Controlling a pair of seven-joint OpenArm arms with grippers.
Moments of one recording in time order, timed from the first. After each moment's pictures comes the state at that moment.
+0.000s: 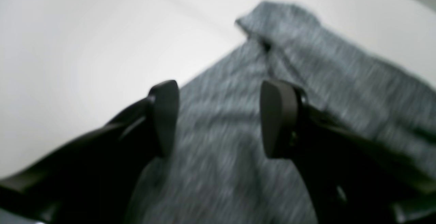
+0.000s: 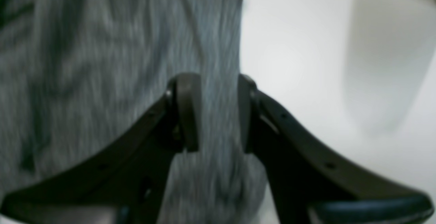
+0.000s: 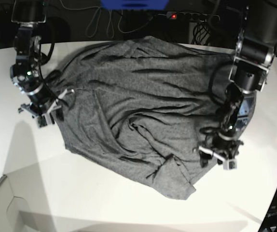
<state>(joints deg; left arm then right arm) -26.7 -18.6 22.4 38.9 -37.8 -5.7 -5.4 -5.6 12.1 12.2 85.5 -1.0 26.6 -19.3</state>
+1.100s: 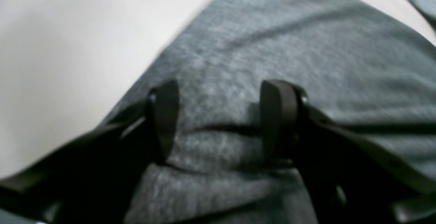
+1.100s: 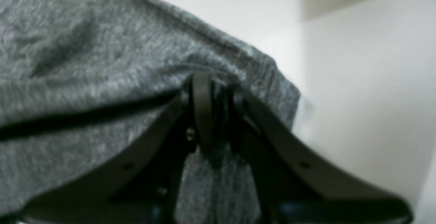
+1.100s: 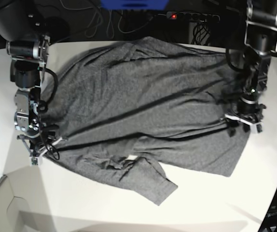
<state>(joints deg) -7.3 -24.9 8.6 54.3 -38.3 -5.0 -4.6 25.1 13.7 11.0 41.4 -0.1 14.7 -13.7</state>
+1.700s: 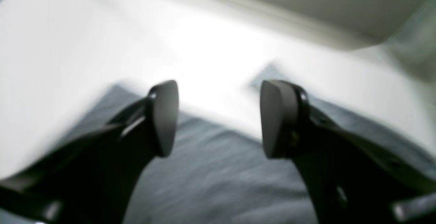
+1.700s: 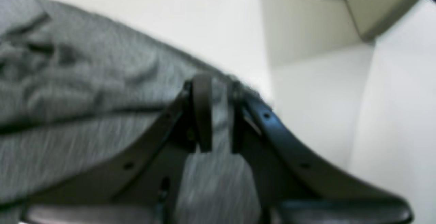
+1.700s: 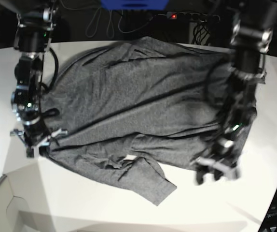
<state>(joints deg) -20.6 -14.6 10.3 62.7 -37.7 -5.6 4.6 6.5 9.7 12.5 77.9 -0.7 13.8 -17.2</state>
